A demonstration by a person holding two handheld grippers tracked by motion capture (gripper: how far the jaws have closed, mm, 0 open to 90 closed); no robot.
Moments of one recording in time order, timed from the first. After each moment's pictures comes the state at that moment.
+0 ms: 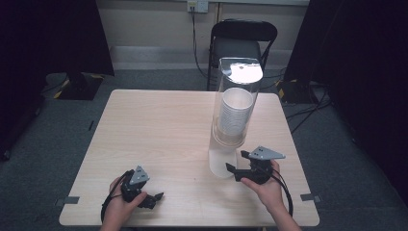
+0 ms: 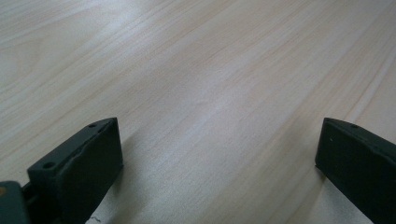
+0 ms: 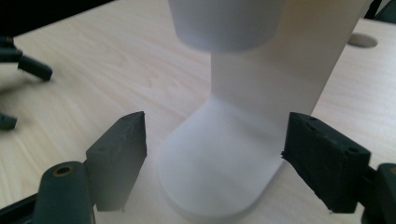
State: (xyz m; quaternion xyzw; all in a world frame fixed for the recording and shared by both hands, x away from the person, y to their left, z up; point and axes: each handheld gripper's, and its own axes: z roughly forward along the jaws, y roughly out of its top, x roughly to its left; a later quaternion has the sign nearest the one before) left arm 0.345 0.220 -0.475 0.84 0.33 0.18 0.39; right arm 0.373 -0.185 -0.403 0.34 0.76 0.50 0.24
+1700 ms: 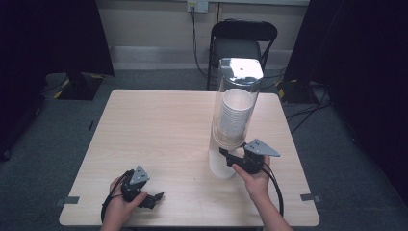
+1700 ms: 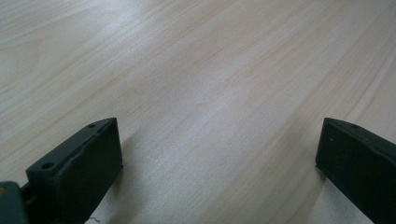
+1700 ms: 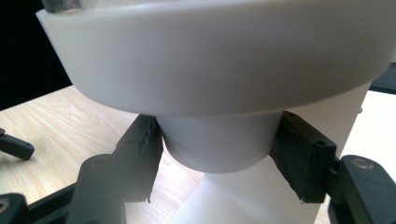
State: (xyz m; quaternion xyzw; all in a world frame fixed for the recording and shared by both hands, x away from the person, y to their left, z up) left arm 0.346 0.220 -0.475 0.84 0.33 0.18 0.38; right arm 0.395 -0.163 -0.403 0.33 0.69 0.58 0.28
